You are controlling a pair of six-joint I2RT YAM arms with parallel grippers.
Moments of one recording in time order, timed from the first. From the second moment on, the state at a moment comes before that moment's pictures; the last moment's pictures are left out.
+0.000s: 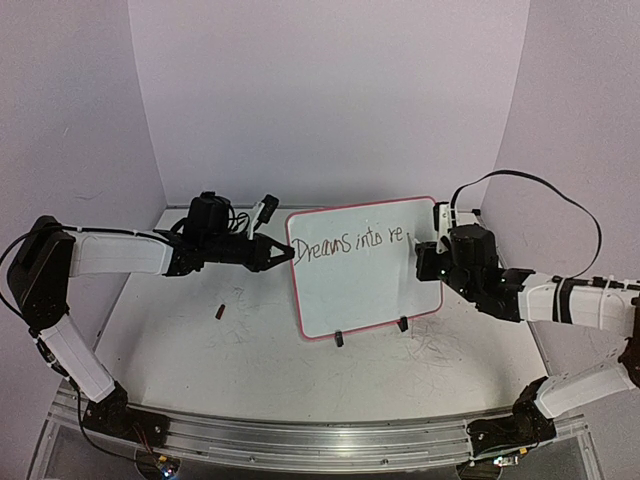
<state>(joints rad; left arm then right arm) -0.62 1.63 1.00 0.20 0.57 -0.24 0.66 1.27 0.71 0.19 0.37 0.29</state>
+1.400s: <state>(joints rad) -0.62 1.63 1.00 0.20 0.57 -0.24 0.65 1.27 0.68 0.19 0.31 0.25</state>
